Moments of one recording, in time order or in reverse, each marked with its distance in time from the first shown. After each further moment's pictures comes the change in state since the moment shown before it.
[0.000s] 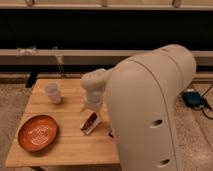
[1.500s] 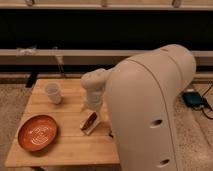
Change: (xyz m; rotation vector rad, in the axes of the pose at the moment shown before) arm -0.002 -0.001 0.000 0.007 -0.008 0.009
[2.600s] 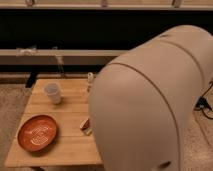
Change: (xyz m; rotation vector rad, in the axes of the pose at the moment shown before) arm 0.055 -0.081 0.000 0.054 -0.103 0.263
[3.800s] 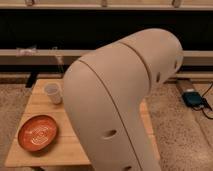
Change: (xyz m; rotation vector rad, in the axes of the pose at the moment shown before) arm 0.008 -0.072 0.068 0.029 0.100 0.222
